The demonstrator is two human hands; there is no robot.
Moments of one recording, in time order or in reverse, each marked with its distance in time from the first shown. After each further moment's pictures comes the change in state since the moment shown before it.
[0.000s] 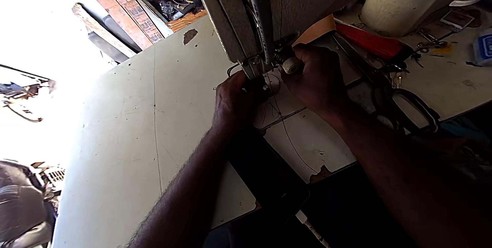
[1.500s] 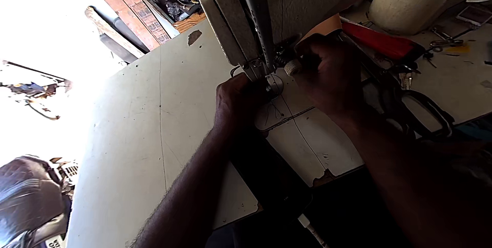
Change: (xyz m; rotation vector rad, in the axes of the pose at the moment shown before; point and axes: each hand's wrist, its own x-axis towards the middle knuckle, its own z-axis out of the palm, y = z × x) left_hand 0.002 -0.001 0.001 0.012 0.046 0.039; right_hand 0.001 0.005 -0.010 0.142 0.083 -0.080
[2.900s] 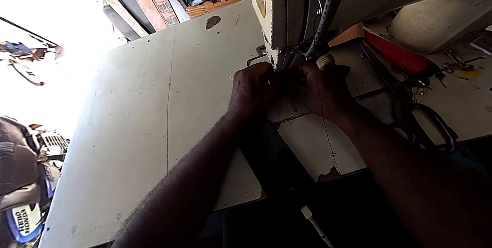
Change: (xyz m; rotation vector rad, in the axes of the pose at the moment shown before) left_hand -0.001 -0.005 -0.002 -0.132 -0.009 -0.026; right_hand -0.004 -0.002 0.028 -0.290 -0.390 -0.041
